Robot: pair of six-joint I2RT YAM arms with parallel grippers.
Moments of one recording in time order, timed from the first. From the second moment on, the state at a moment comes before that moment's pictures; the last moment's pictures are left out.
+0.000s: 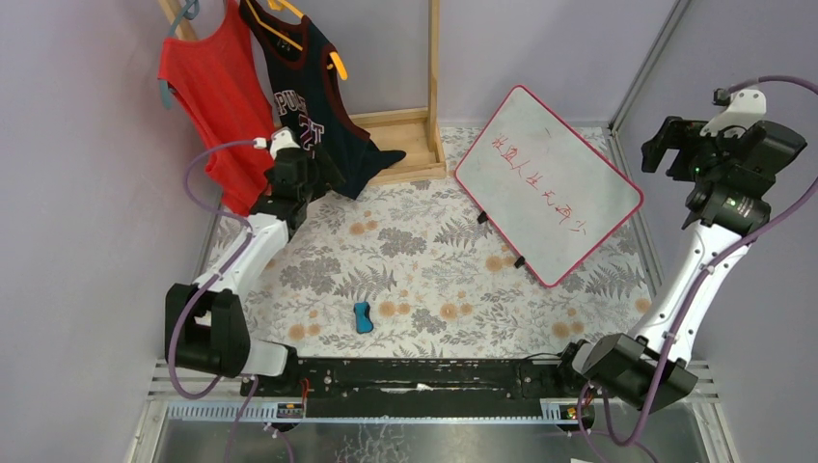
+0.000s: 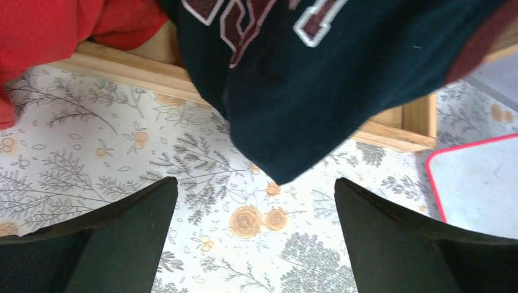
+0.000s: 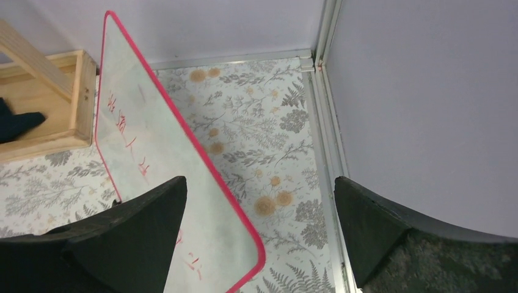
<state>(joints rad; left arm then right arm) -0.15 1.40 1.00 -0.13 -0.19 -0.55 -0.61 1.23 1.52 -0.61 -0.52 -0.13</state>
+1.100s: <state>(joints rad) -0.61 1.19 0.90 -0.60 -0.14 -0.70 -0.61 0.60 0.90 -0.80 -0.54 -0.12</state>
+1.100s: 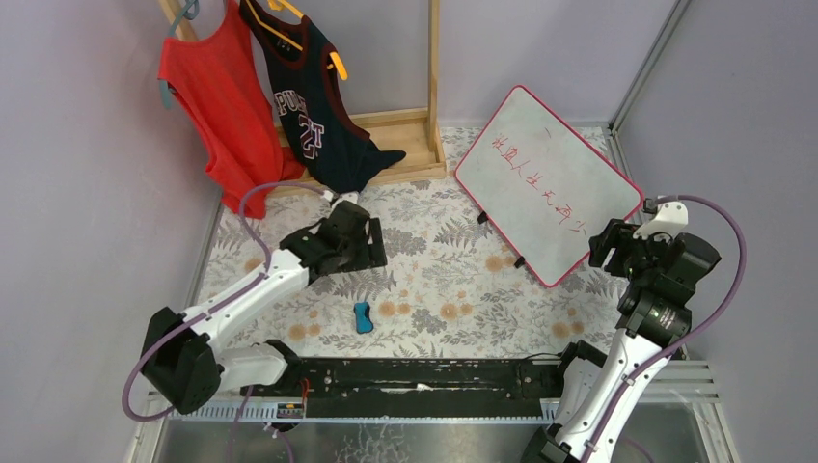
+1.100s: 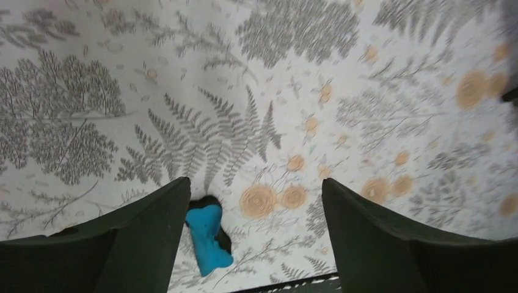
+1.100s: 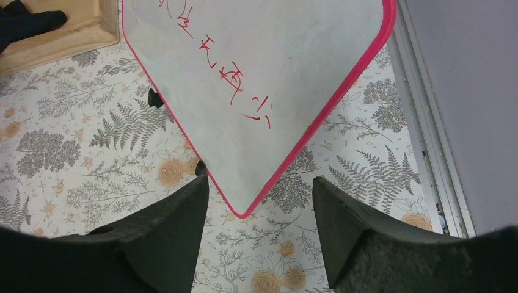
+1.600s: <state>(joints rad) -0.89 1.01 0.81 -0.89 -0.15 -1.11 -0.61 0.59 0.90 -0.79 -0.54 -0.12</state>
